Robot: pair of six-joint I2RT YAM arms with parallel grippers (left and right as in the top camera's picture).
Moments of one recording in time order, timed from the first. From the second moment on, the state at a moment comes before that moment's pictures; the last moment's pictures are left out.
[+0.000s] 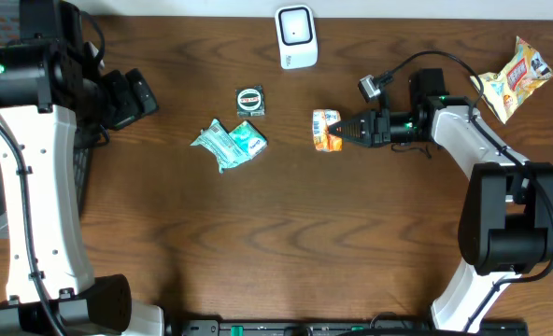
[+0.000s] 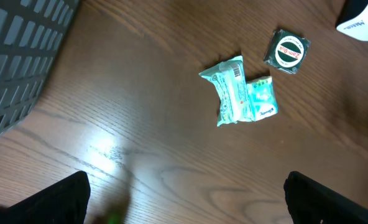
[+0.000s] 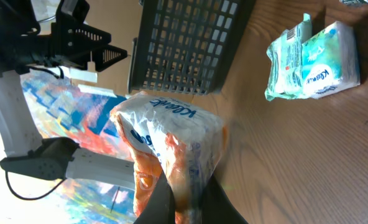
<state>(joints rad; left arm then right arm) 0.11 1.65 2.00 -1.59 0.10 -0.38 0.05 1.98 1.32 -0.72 -1.52 -0.10</state>
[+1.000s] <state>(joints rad) 0.11 1.65 2.00 -1.59 0.10 -0.38 0.09 1.98 1.32 -0.72 -1.49 -0.10</state>
